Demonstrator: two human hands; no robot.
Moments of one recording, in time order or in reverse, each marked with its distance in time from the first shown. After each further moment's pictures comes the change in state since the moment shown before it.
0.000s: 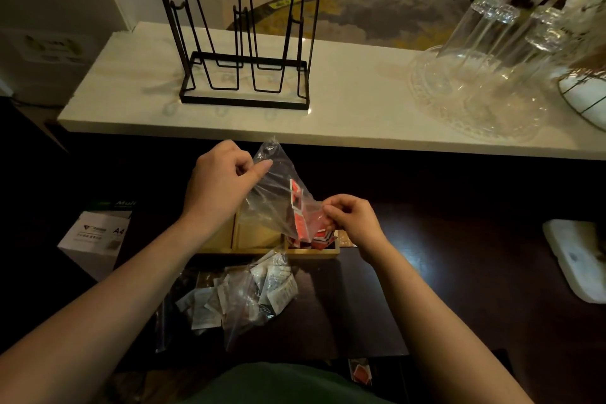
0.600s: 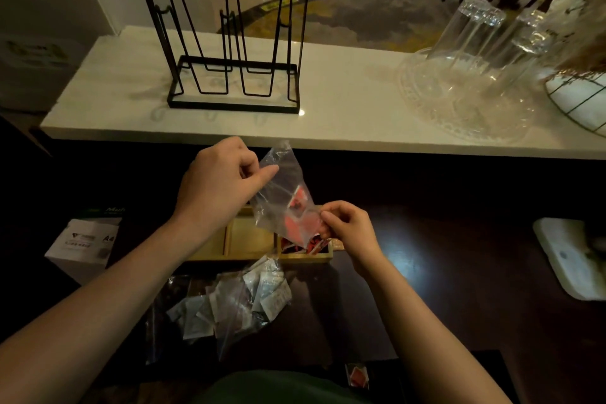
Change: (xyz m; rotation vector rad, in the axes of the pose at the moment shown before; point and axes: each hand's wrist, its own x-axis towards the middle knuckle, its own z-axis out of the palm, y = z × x) left_hand 0.003 0.027 -0.009 0.037 -0.060 0.086; right_hand -0.008 0.007 0.003 0.154 0.086 -0.001
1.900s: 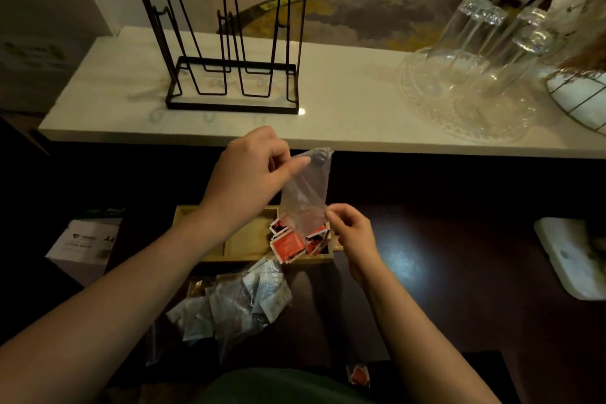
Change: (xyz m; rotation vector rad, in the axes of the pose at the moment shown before) left_hand 0.010 0.034 0.006 -0.131 -0.018 0.161; right_hand -0.004 0.005 0.003 0.073 0.119 -0.014
